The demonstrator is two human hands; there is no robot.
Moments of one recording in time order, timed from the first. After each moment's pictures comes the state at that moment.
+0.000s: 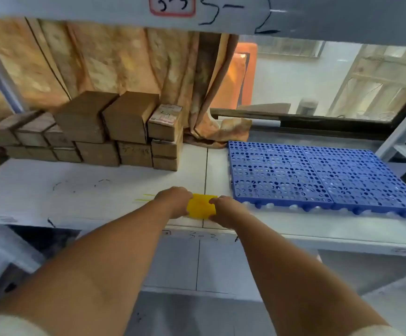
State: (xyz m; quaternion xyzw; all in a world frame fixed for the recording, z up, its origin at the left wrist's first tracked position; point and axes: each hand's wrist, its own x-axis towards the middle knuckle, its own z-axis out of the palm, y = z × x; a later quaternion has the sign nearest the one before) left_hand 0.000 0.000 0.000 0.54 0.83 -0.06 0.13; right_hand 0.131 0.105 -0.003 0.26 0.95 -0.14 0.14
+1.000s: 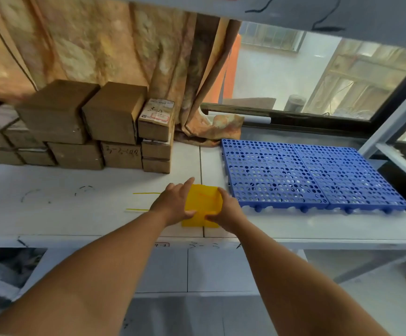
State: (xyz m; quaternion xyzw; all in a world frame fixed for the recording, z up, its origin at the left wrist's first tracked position) left_hand -0.032 0.009 -0.026 0.56 0.81 0.13 0.12; right_hand 0.113 0.116 -0.029 0.42 0.84 -0.33 0.00
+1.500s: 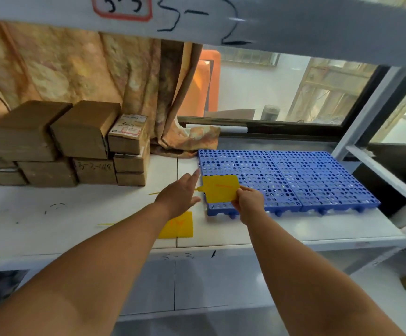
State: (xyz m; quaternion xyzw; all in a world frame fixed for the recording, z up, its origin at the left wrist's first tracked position) left_hand 0.018 0.075 0.016 0.61 0.78 0.12 0.05; right_hand 0.169 0.187 0.008 0.56 0.44 -0.62 -0.33
